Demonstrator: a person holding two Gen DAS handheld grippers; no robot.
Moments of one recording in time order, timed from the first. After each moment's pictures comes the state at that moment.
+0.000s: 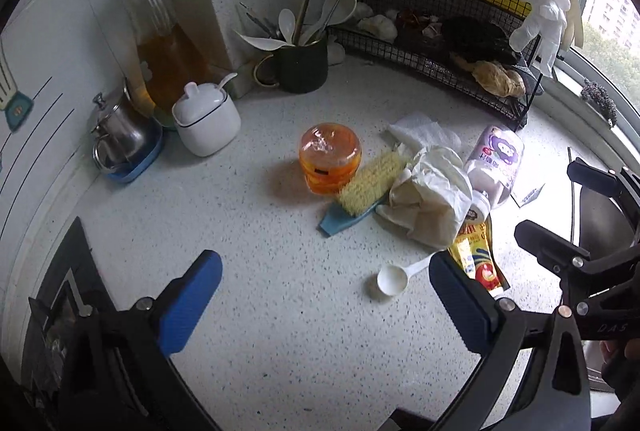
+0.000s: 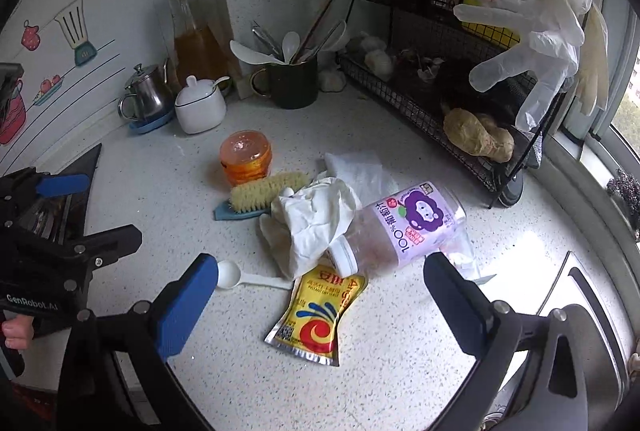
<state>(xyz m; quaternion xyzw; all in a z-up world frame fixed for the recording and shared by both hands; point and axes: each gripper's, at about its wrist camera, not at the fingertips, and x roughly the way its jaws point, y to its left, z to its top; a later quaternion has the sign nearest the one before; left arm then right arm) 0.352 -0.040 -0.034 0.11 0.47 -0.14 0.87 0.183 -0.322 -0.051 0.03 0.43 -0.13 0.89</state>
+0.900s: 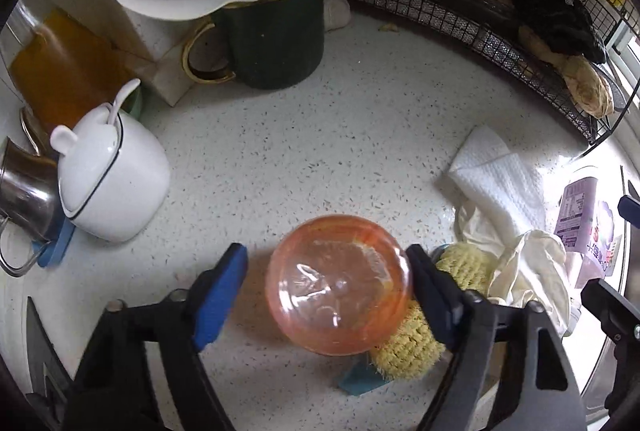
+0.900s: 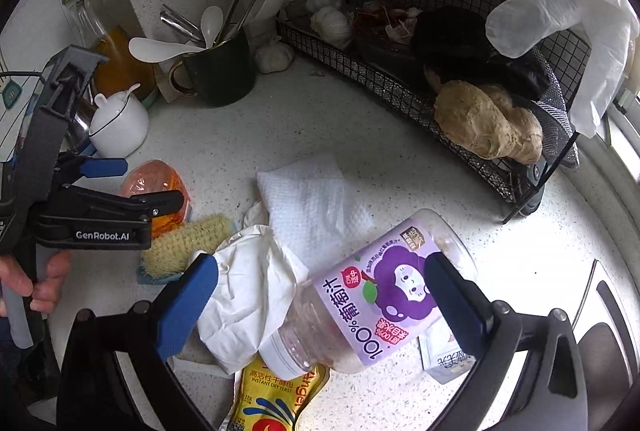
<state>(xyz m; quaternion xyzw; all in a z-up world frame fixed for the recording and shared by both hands) 0.516 -0.072 -0.121 0.12 0.55 -0.16 0.81 0.266 -0.393 -0.091 0.08 0.48 -0.17 0.86</state>
